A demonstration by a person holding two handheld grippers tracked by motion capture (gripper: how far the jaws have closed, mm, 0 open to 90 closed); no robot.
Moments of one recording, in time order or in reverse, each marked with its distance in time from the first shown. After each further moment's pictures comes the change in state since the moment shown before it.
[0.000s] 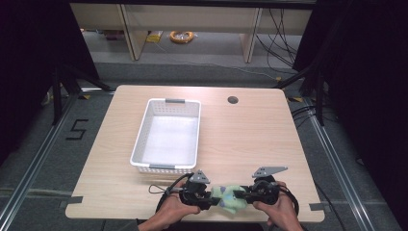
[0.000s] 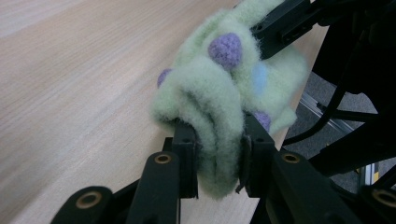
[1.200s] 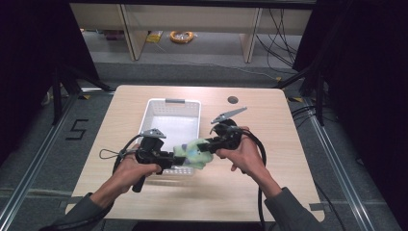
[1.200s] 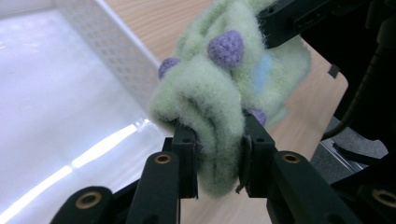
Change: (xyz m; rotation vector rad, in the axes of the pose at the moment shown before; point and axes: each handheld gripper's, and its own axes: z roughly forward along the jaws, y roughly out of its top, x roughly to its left) left arm 0.069 0.055 -0.135 -0.094 0.116 -0.105; right arm 0.048 0.181 0.018 0.005 0.040 -0.150
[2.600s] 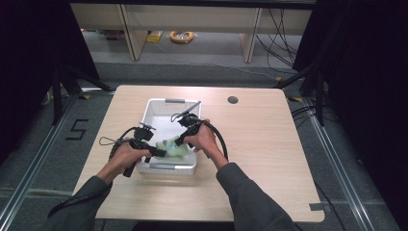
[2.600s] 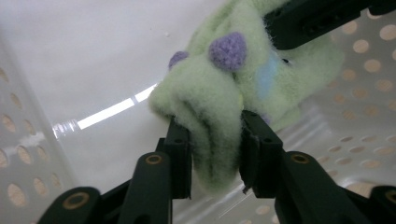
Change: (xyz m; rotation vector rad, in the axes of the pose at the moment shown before) left arm 0.106 -0.016 0.037 0.245 0.200 -0.133; right arm -0.044 0.043 0.149 0.237 -0.035 0.111
